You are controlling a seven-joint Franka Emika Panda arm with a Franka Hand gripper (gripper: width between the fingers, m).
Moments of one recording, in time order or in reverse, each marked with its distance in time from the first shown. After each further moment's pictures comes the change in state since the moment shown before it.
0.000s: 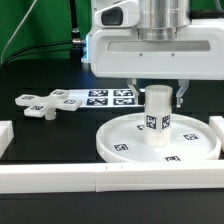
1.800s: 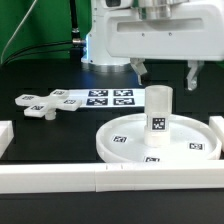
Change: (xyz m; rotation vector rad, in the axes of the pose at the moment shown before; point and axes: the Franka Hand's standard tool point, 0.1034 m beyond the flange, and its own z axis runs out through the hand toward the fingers) arm -0.015 -0.010 -0.026 0.082 -0.025 0.382
